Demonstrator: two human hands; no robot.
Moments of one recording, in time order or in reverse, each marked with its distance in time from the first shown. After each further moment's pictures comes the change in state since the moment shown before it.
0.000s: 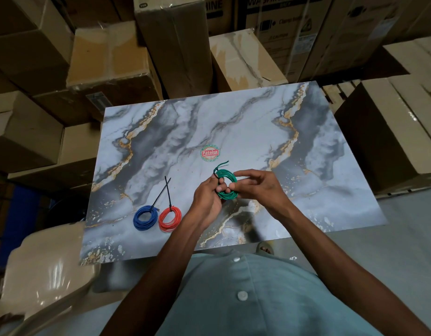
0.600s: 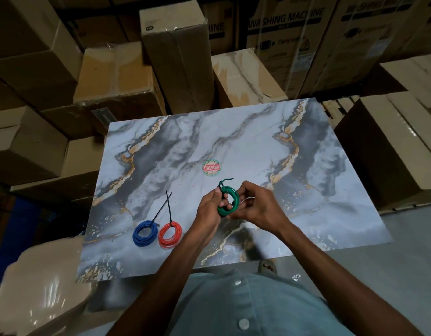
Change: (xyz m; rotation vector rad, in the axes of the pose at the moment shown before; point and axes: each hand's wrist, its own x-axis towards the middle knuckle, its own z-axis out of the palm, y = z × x) left_hand 0.001 -0.001 0.001 0.251 0.077 0.114; right_hand 0.002 0.001 0.001 -0.455 -0.043 -0.228
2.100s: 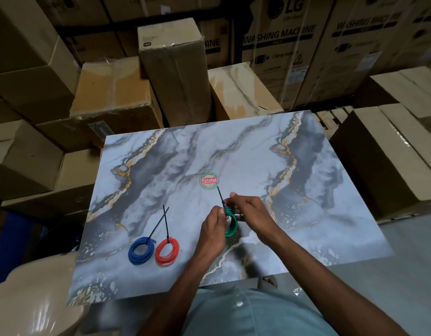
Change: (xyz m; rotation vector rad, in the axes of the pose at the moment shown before) left_hand 0.008 -0.030 -0.010 0.695 0.012 0.275; right_hand 0.028 -0.001 0.017 0.330 0.098 0.270
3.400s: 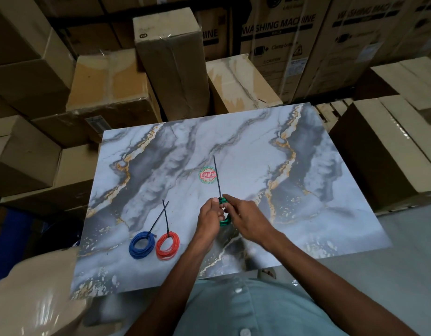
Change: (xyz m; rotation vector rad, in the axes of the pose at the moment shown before) left_hand 0.019 0.002 -0.002 -0.344 0.052 -0.231; right_hand -0.006 0.018 0.004 -0.727 -0.111 -0.389
